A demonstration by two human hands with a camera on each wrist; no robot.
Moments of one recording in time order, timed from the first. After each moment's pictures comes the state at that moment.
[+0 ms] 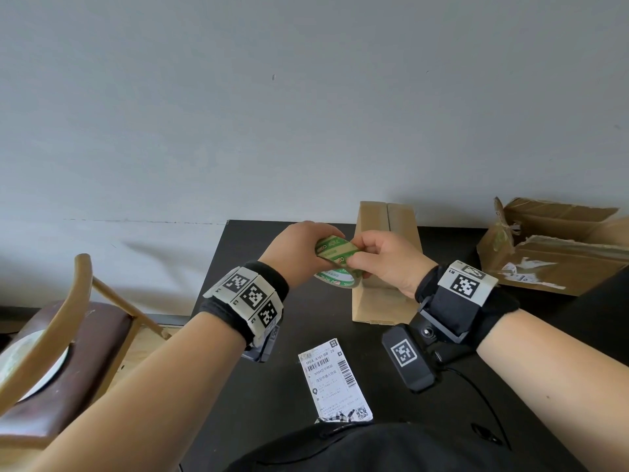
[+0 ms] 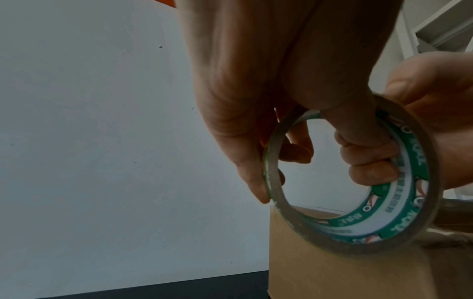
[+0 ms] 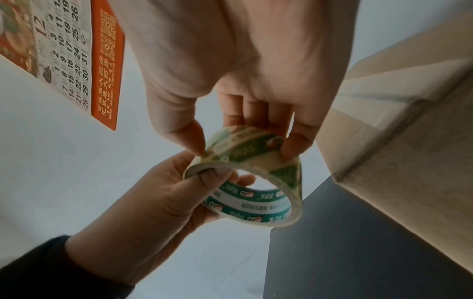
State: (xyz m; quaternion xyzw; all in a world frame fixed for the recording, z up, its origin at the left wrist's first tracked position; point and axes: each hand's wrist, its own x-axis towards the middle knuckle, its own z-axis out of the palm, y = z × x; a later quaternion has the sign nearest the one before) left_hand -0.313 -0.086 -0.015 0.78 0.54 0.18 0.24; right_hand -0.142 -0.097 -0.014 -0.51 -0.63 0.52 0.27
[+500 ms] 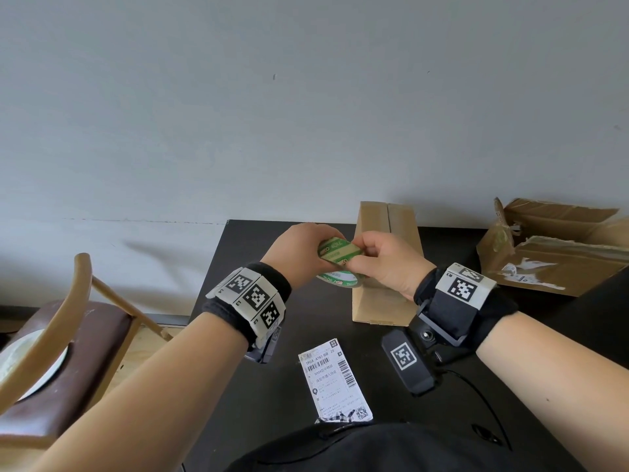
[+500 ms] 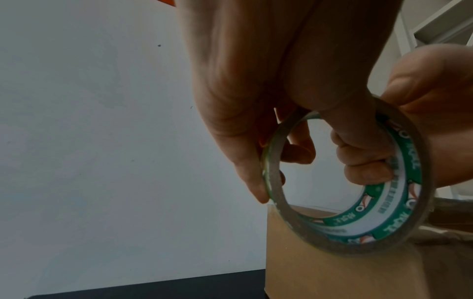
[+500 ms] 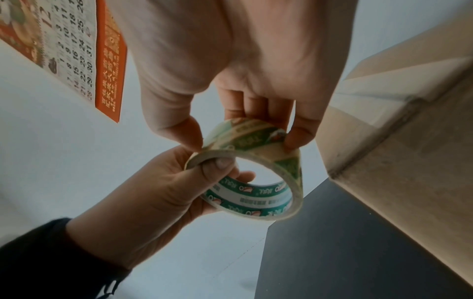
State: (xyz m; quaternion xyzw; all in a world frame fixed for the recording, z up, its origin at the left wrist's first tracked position) left_hand -0.309 -0.088 -0.013 0.78 0.54 0.19 0.26; right_hand -0.142 -0.099 -0.016 -0.52 -0.66 0.48 0.26
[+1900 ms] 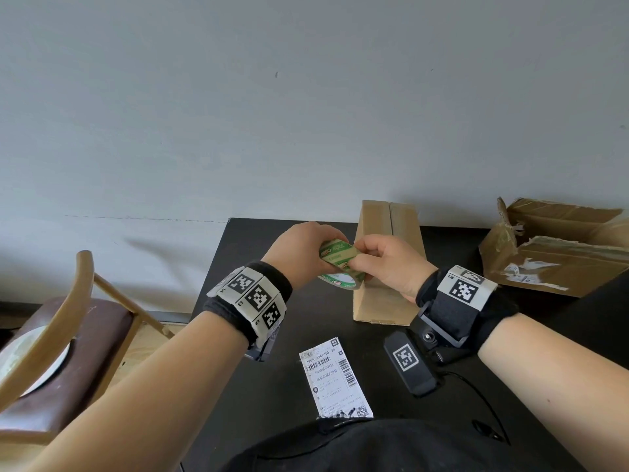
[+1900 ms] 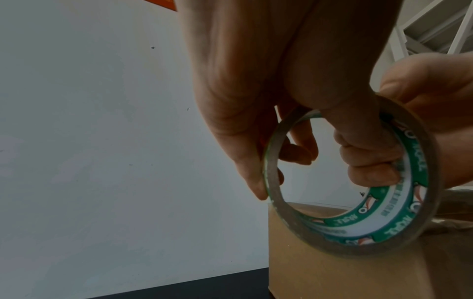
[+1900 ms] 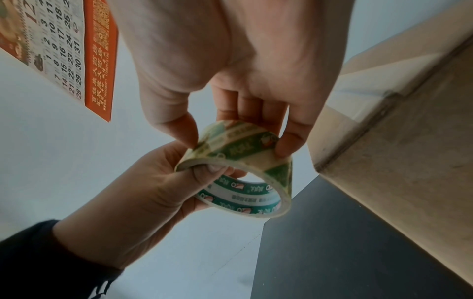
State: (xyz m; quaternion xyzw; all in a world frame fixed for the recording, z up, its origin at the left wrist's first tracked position) left_hand -0.310 -0.088 -0.013 0.79 0.54 0.15 0.23; right_hand -0.141 -0.097 -0.023 -0.52 -0.64 0.51 0.26
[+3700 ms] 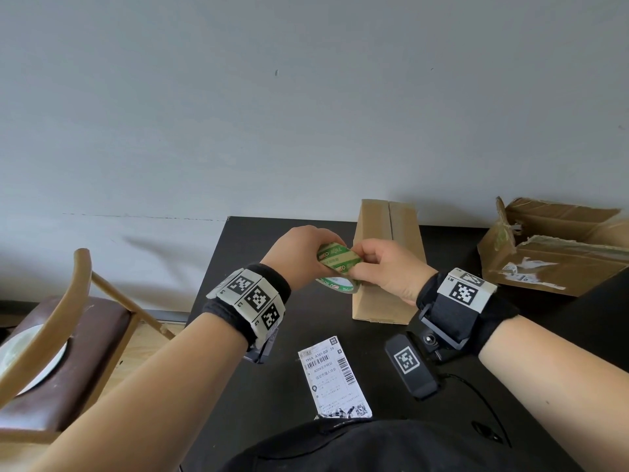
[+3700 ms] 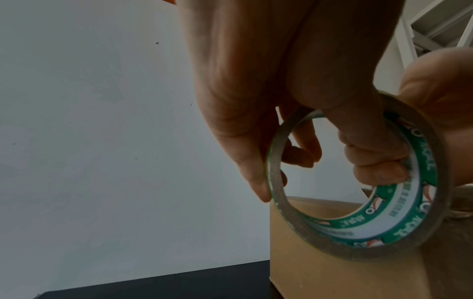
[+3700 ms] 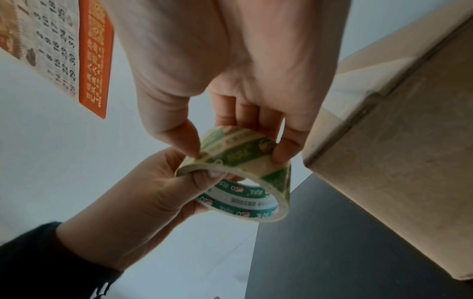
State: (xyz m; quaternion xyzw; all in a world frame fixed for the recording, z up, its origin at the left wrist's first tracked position) left_hand -0.314 -0.086 -0.027 0.79 0.55 0.15 0.24; right_hand -0.139 -0.101 -0.027 -0.51 -0.66 0.50 0.22
